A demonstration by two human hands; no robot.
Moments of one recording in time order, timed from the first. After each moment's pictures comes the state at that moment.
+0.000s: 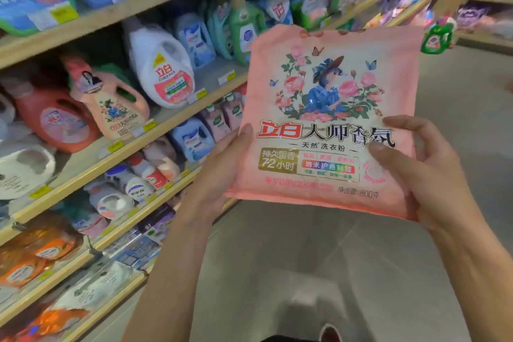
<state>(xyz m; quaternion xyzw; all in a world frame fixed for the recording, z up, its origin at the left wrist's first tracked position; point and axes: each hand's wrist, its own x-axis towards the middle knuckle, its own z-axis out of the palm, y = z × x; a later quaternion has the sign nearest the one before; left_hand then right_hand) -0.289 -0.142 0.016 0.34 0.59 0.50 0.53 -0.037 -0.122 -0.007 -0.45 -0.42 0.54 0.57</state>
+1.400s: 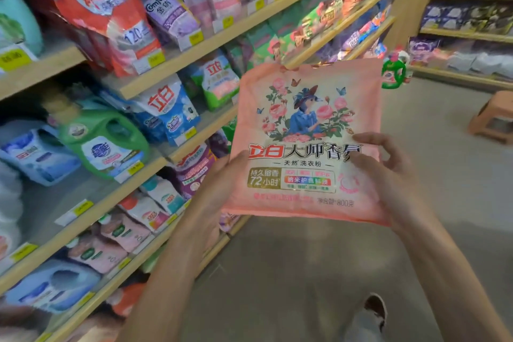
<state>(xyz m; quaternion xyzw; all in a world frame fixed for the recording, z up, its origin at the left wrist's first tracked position) -0.018 0.462 -0.023 0.36 0.64 0.42 0.52 0.232 0.465 -0.034 -0.49 -0.38 0.54 0.57</state>
